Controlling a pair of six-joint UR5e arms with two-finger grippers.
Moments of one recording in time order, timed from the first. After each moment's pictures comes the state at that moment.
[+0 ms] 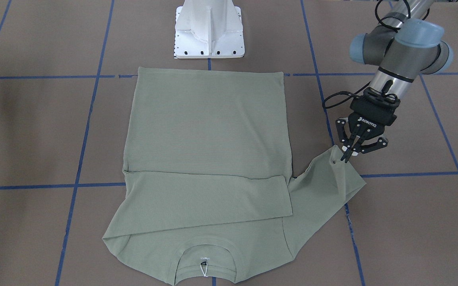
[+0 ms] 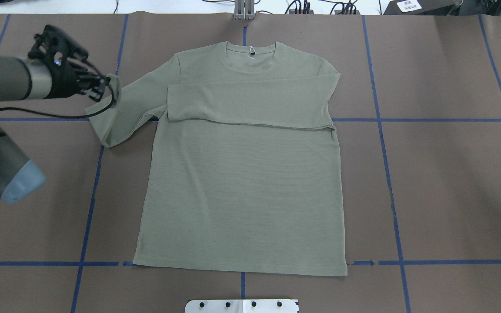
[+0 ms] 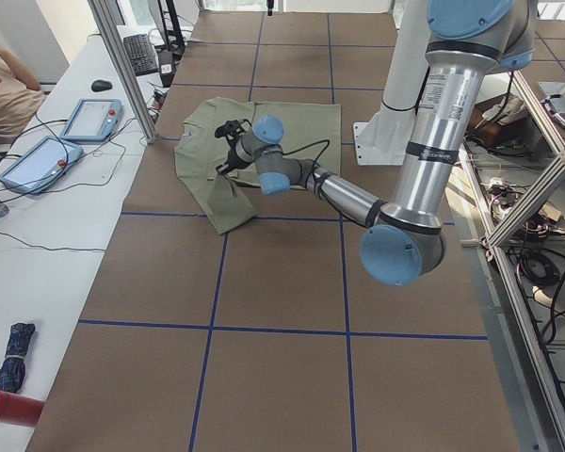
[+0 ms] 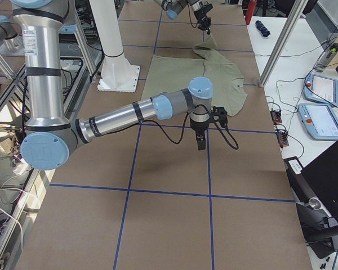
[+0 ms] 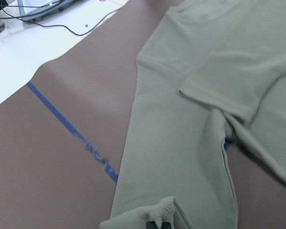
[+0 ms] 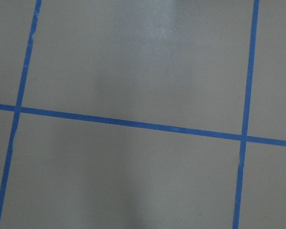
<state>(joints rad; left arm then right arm) -0.87 -1.94 -1.72 -2.24 -1.79 -0.44 1.37 -1.55 1.91 -1.60 2.28 0.25</state>
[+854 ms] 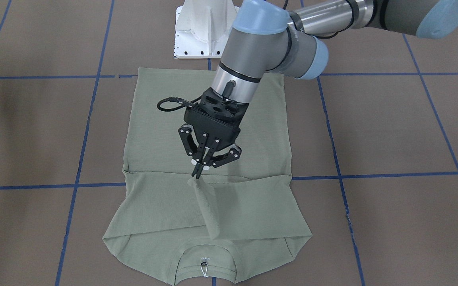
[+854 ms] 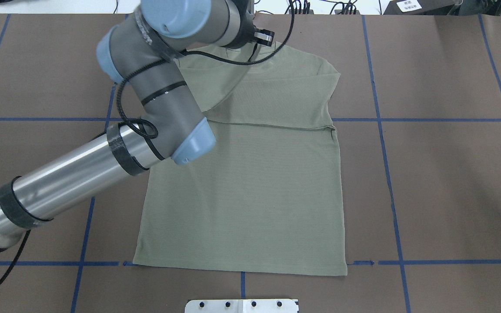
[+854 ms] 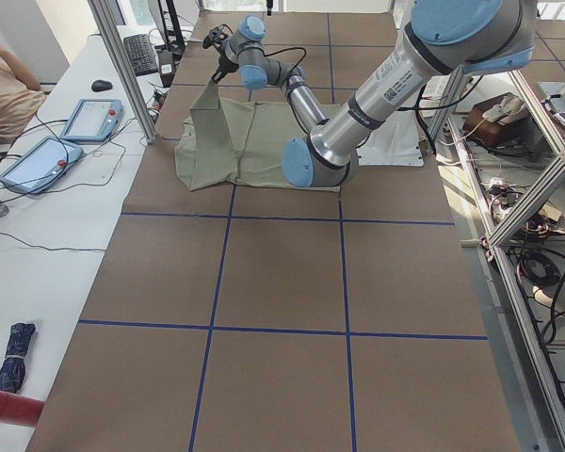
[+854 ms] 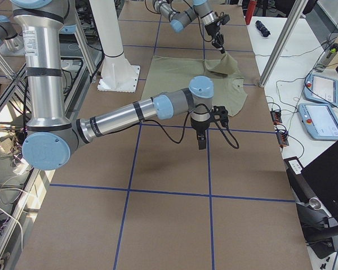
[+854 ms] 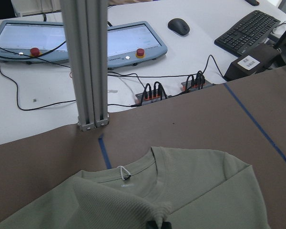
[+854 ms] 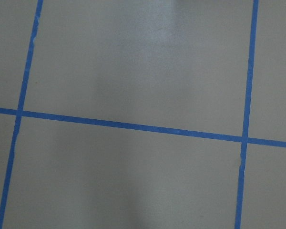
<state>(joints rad) -0.68 -2.55 -1.38 -2.11 -1.66 -0.79 1.37 -1.54 1.91 -1.60 2.28 0.26</state>
